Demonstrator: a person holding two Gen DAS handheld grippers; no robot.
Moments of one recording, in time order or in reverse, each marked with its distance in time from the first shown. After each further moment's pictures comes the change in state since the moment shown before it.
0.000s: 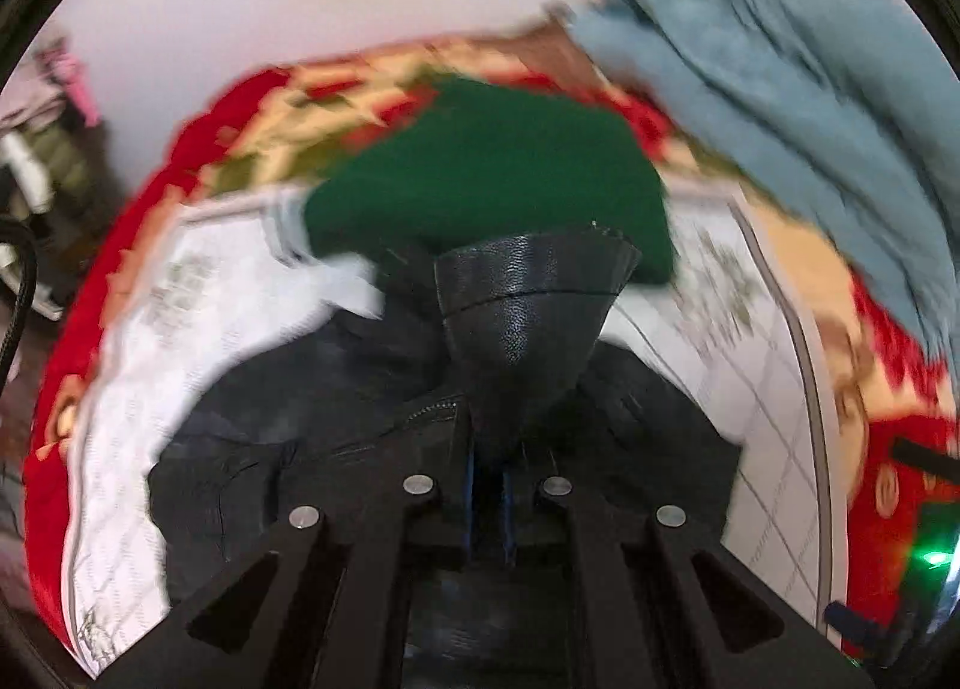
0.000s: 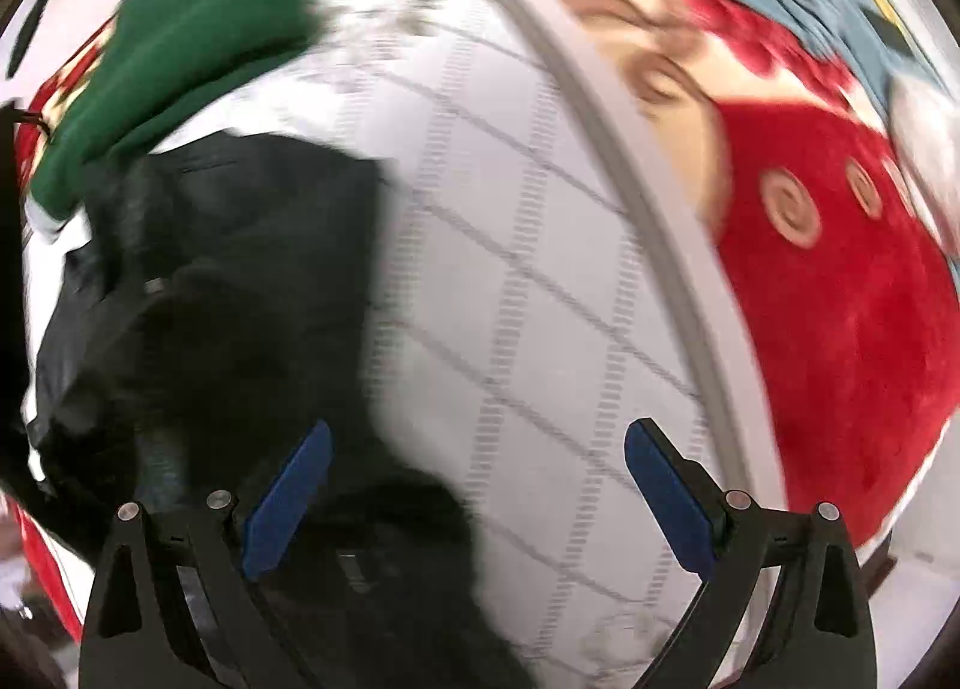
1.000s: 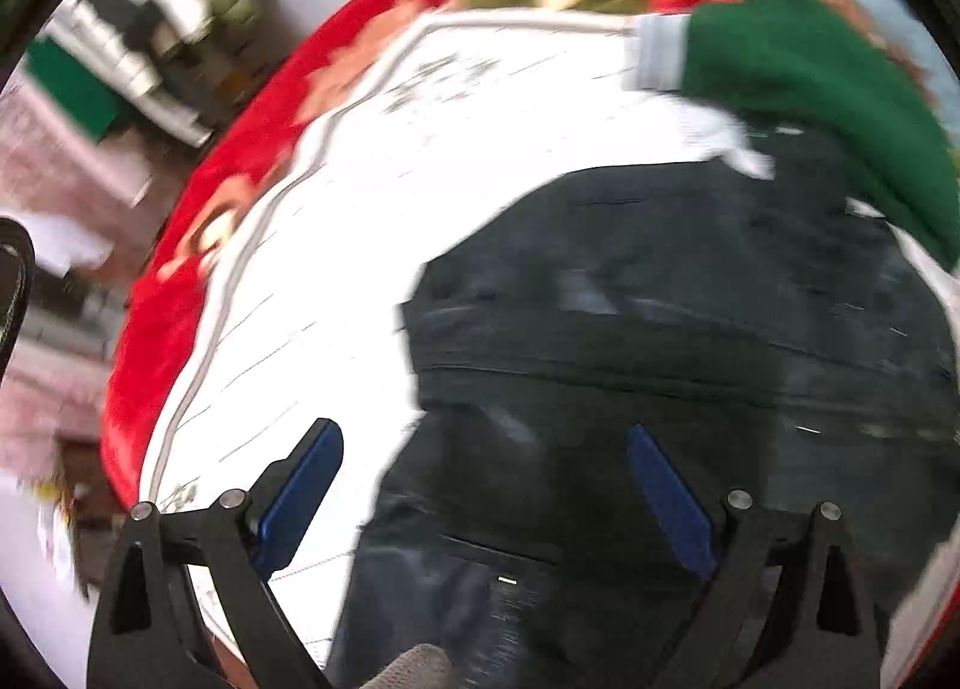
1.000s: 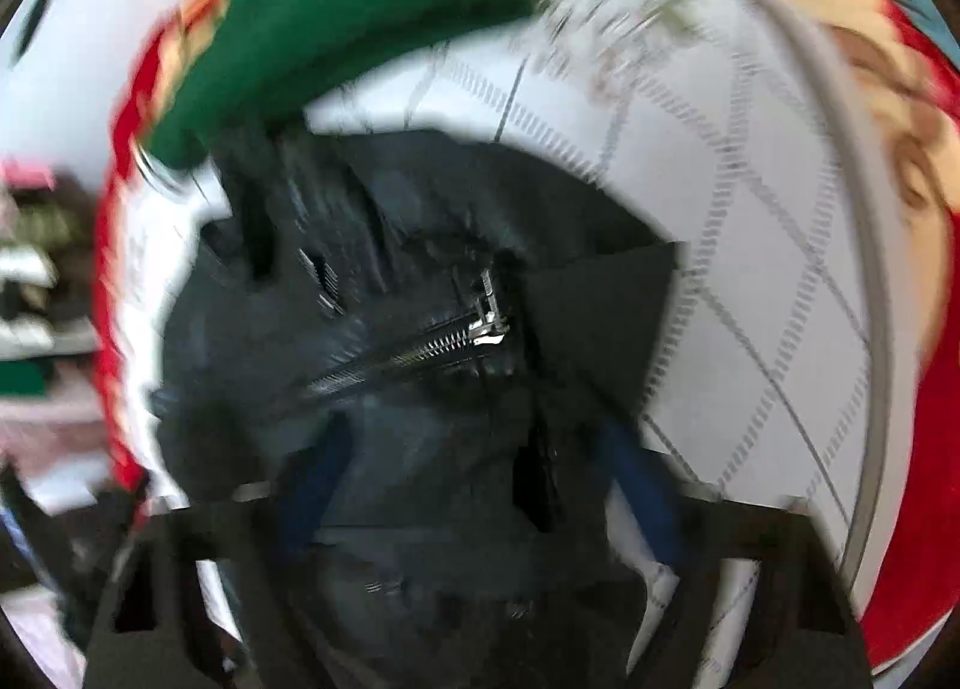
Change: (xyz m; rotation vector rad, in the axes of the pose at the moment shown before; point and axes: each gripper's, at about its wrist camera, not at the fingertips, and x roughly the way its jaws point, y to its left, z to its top) left arm 0.025 0.200 -0.053 -0.324 0.264 0.377; right arm 0.005 0.046 0.064 -0.251 0.173 0.294
